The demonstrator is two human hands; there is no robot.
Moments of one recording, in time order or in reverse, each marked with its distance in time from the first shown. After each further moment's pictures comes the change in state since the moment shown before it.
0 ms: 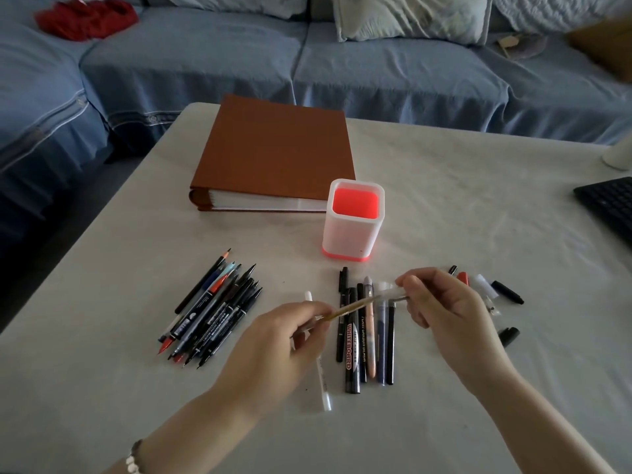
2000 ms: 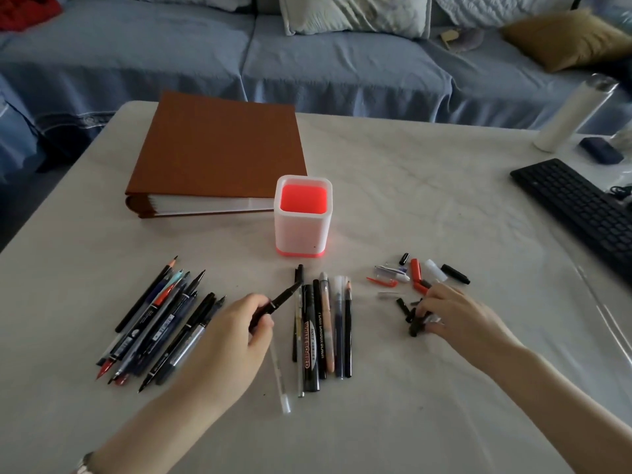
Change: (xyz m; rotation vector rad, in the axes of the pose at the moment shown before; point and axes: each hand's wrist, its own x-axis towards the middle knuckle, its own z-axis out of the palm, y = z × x) left_hand 0.018 -0.016 0.019 0.182 0.082 -0.080; right_hand 0.009 0.075 -0.103 -1.212 -0.276 0.074
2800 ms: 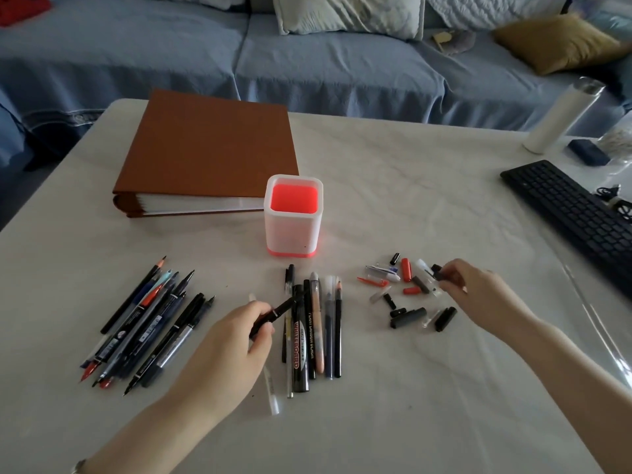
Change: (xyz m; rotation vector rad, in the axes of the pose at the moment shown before) left_hand -0.005 0.012 0.002 -0.008 -0.139 -0.032; right_hand 0.018 0.037 -0.020 0.279 0.133 0.217
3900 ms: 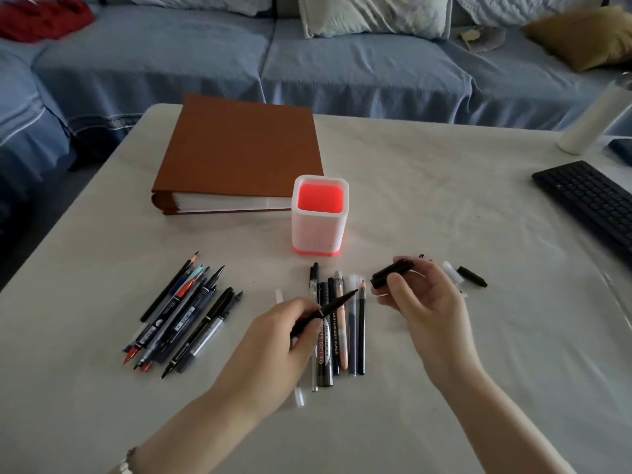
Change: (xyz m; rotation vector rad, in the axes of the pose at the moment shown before) left_hand -0.010 0.027 -0.005 -0.227 -0.042 0.034; right_hand -0.064 -0.136 0.030 1.247 0.189 -0.056
